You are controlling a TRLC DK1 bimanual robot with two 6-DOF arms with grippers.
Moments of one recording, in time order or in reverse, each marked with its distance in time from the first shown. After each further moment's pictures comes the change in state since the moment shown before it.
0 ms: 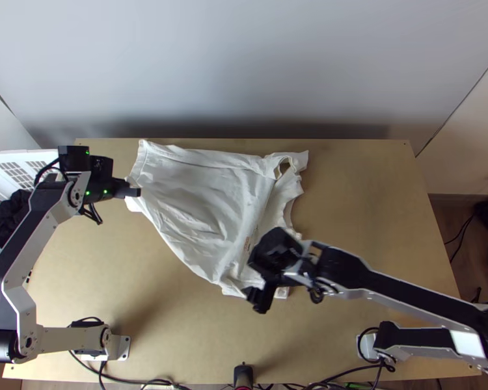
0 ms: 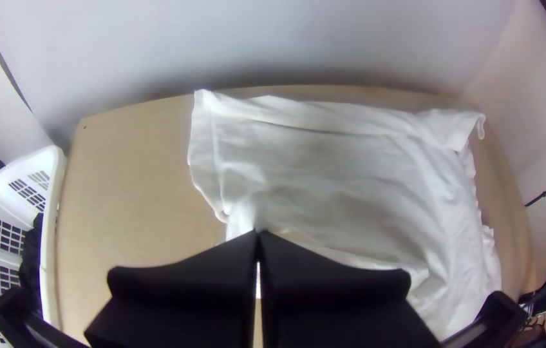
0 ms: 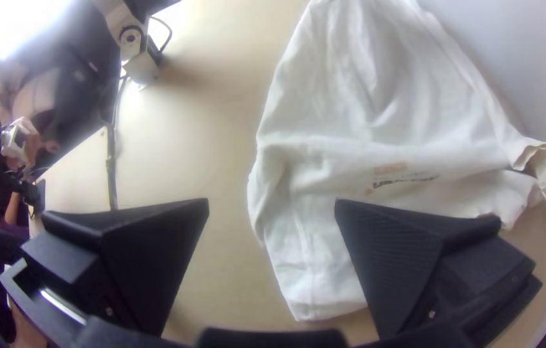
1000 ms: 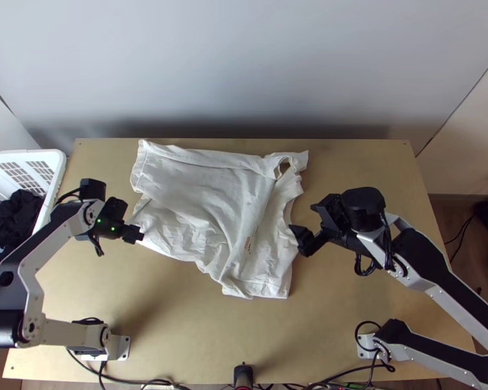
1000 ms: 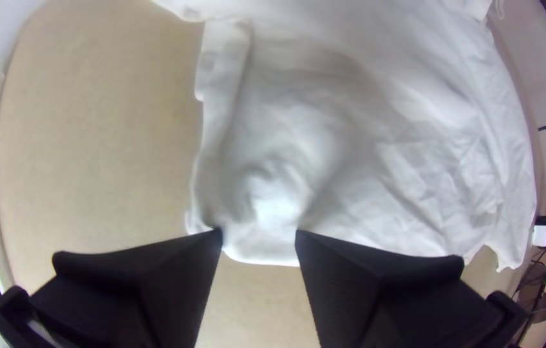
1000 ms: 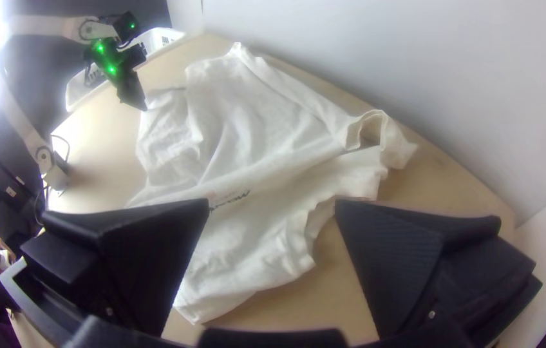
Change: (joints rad) left arm 0.038 0.074 -0.266 -0.085 0.003 0.192; right arm -0.407 -0.275 -0.035 0.014 0.113 0.003
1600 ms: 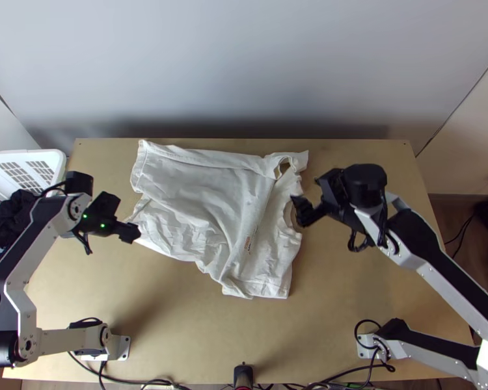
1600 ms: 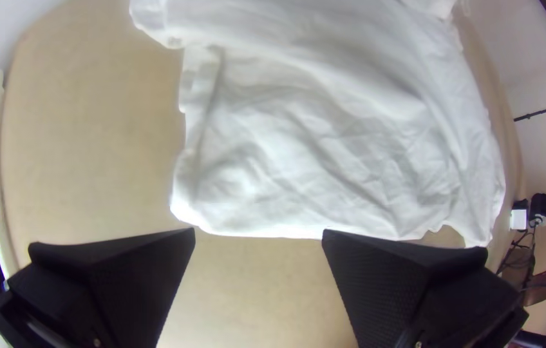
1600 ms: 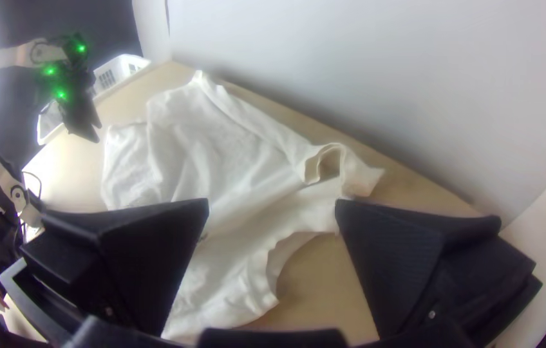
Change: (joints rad) left arm 0.024 -0.089 0.088 -0.202 0.082 0.053; right arm -0.092 0.105 0.084 0.106 0.042 -0.014
